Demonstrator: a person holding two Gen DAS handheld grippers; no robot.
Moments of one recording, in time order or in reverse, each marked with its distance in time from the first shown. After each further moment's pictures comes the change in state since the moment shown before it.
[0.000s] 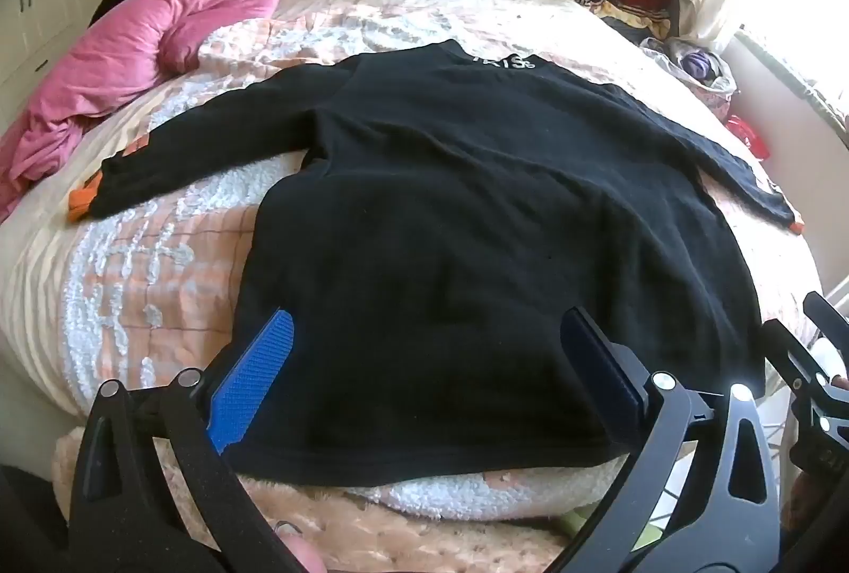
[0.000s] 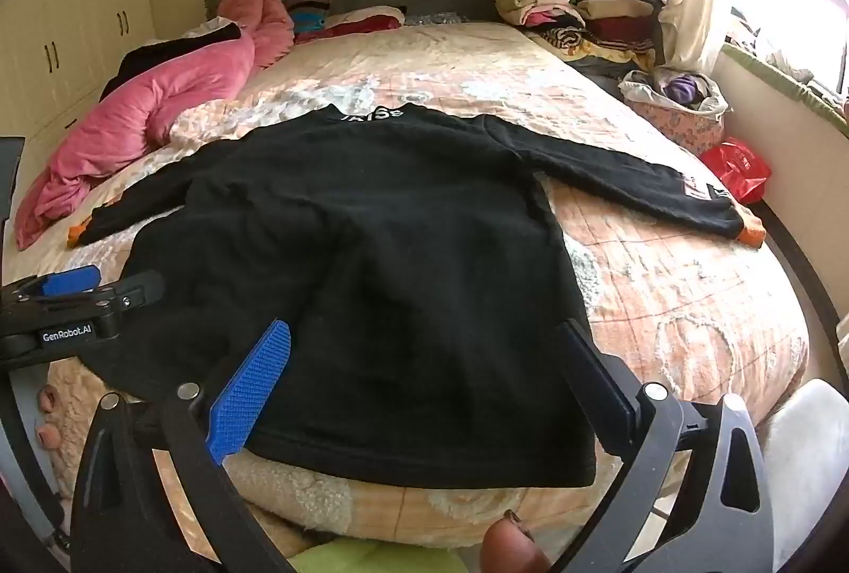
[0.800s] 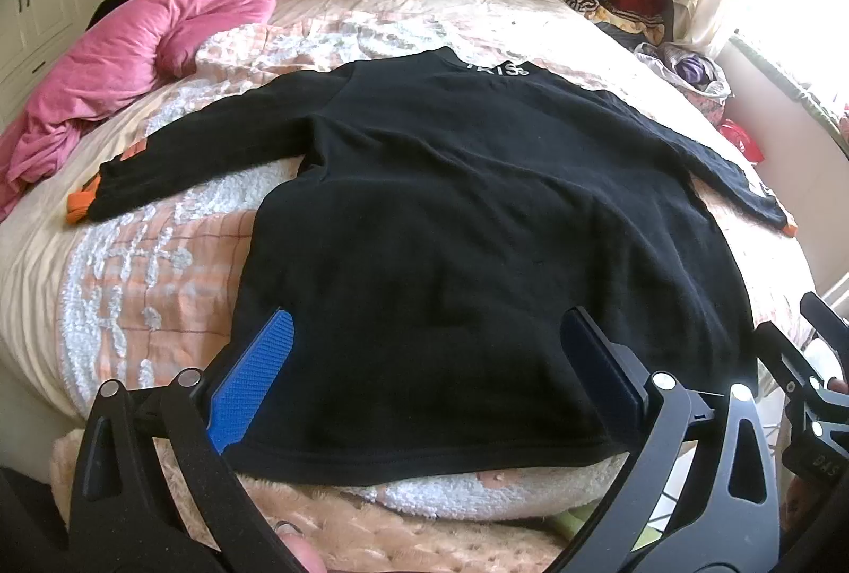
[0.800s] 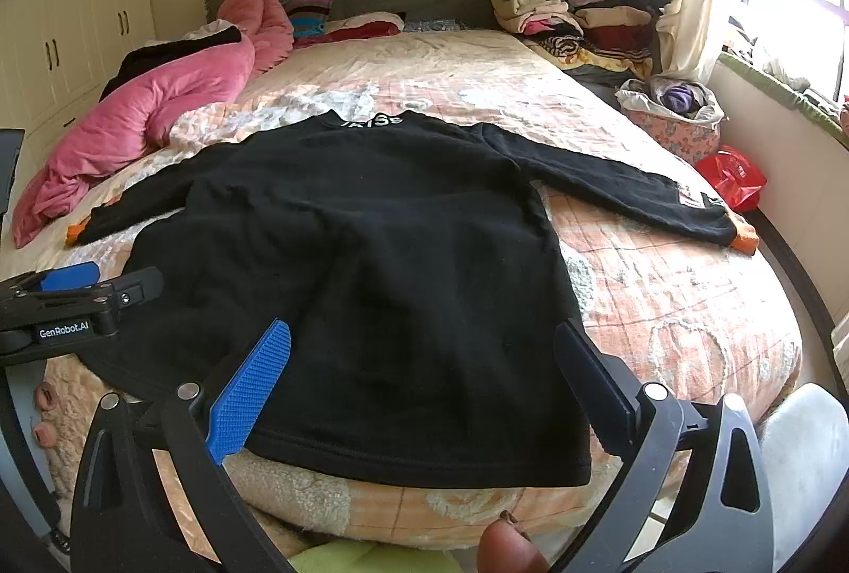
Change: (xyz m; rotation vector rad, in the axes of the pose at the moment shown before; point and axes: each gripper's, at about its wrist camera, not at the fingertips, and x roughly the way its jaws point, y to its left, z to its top) left arm -0.004 -0.005 0.003 -0.002 -0.008 -0.008; right arm -0.007 0.002 0.000 -0.014 -0.004 -0.017
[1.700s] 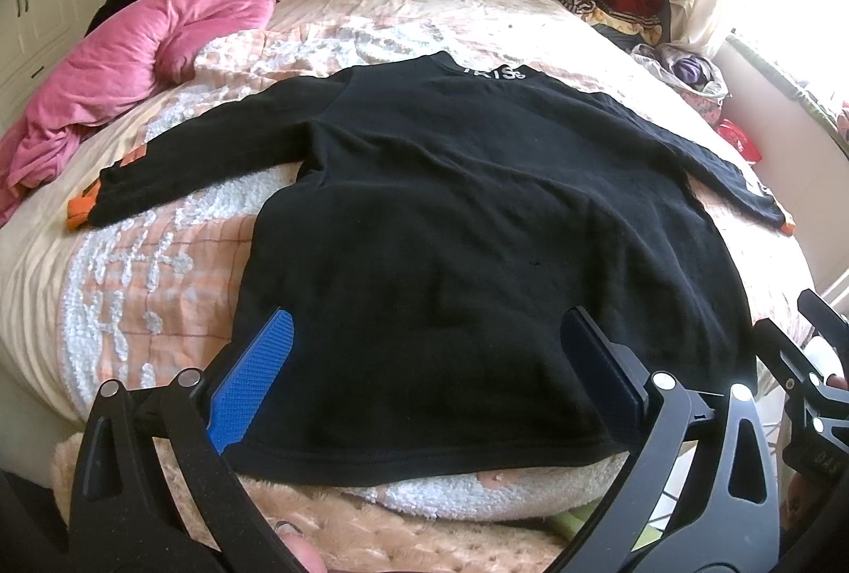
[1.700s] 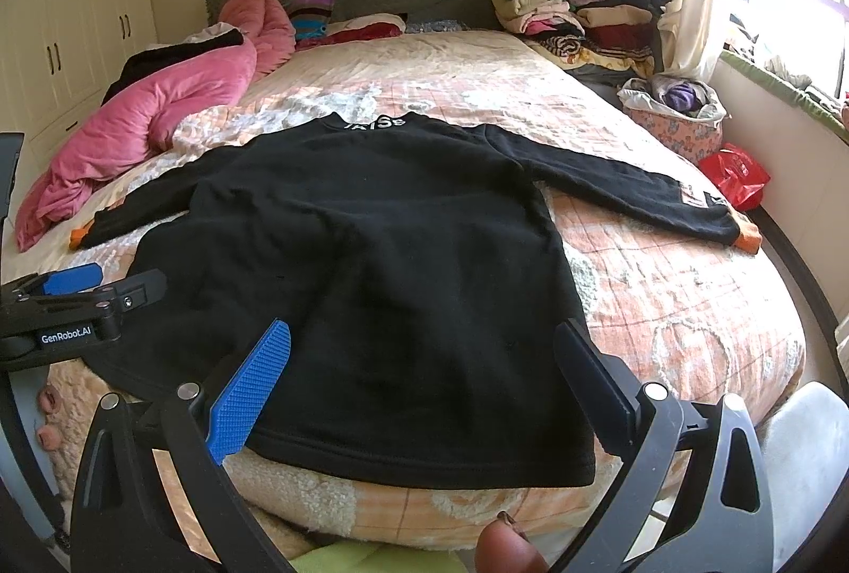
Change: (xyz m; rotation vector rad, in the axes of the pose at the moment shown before) left arm -0.006 -0.002 -0.001 0.006 -0.012 -0.003; right arm -0.001 0.004 0.002 0.007 -0.001 0.005
